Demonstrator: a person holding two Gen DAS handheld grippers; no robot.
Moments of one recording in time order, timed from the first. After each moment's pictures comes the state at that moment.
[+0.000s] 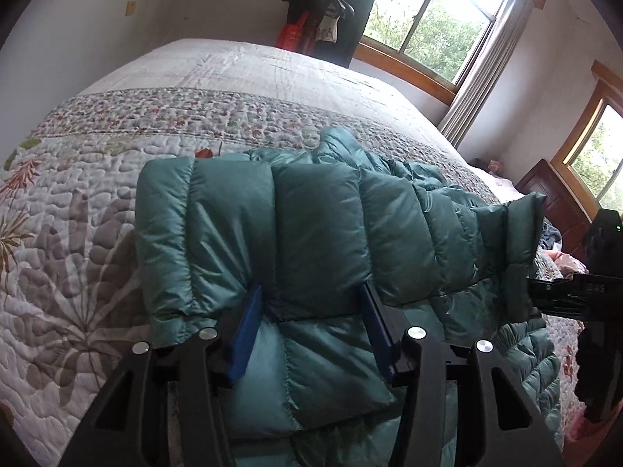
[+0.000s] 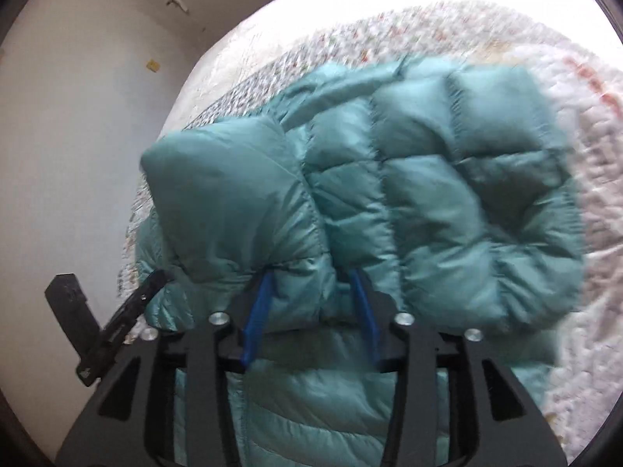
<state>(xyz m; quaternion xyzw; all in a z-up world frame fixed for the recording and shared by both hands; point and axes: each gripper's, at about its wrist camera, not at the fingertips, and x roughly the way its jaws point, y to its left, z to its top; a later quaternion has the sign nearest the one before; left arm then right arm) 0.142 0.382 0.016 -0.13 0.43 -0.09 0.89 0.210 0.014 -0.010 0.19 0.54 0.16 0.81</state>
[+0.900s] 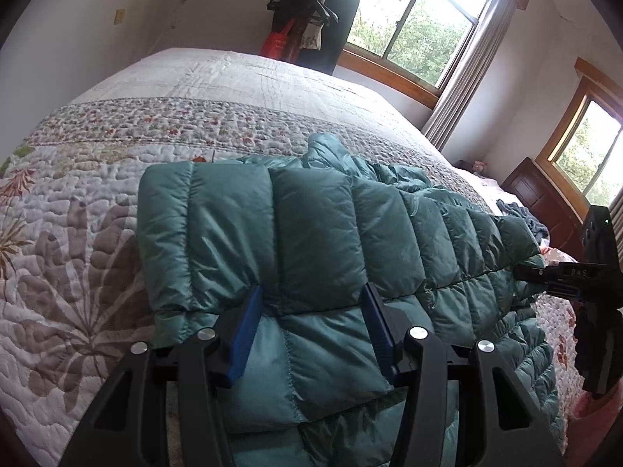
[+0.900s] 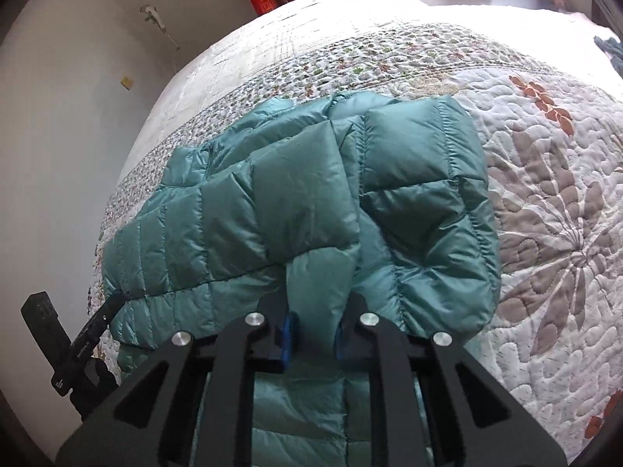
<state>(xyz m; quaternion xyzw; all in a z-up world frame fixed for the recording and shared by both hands) 0.137 0.386 0.014 -0.12 0.42 -0.11 0.89 0.215 -0.014 -0.017 0.18 0.54 0.11 0.82</state>
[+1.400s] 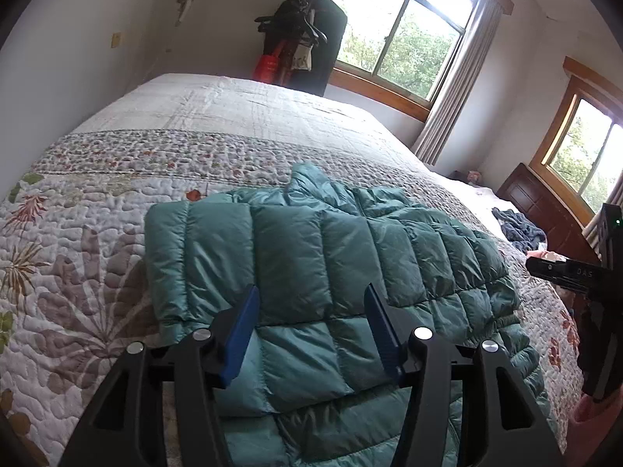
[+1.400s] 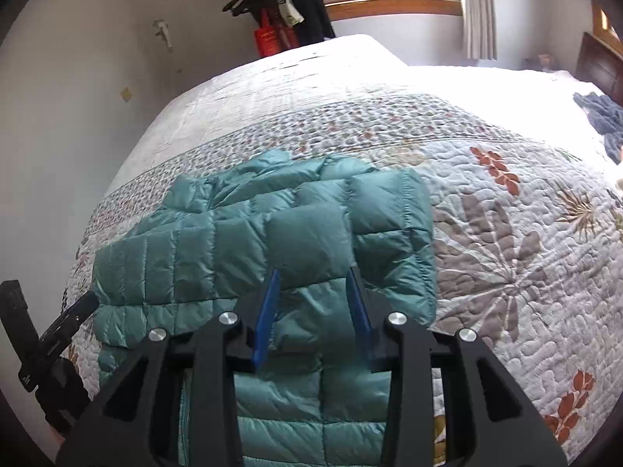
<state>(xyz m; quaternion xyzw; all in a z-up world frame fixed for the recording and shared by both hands) 0.118 0.373 0.046 -0.11 0.39 -0.13 0.90 0.180 -0.012 0.034 0.11 0.47 0.08 0.87</state>
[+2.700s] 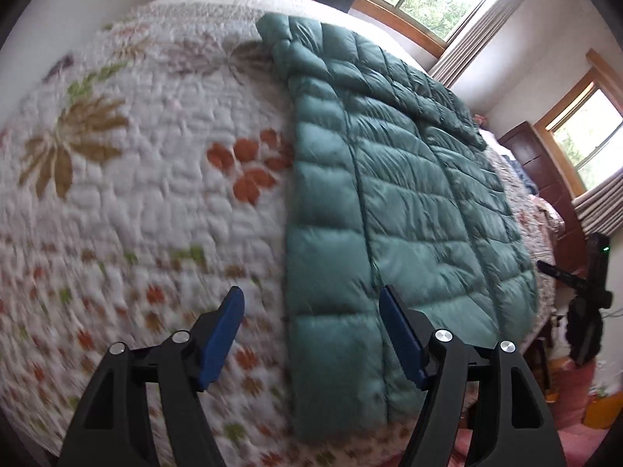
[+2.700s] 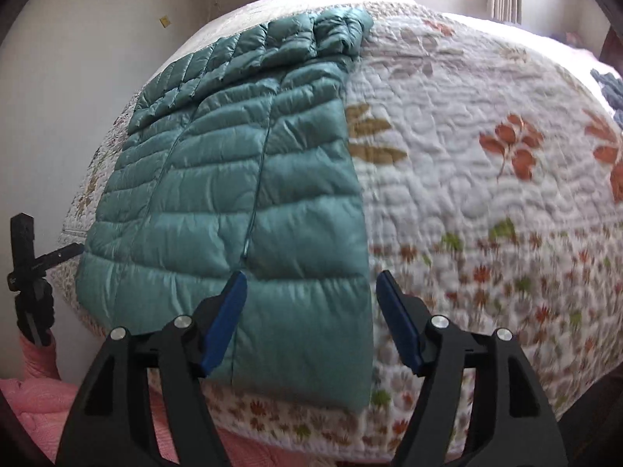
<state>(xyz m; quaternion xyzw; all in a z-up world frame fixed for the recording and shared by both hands) -0.141 0.444 0.009 -0.17 0.53 -0.14 0.82 -0.094 -0.091 -0.016 0.08 0.54 0.15 0.82</state>
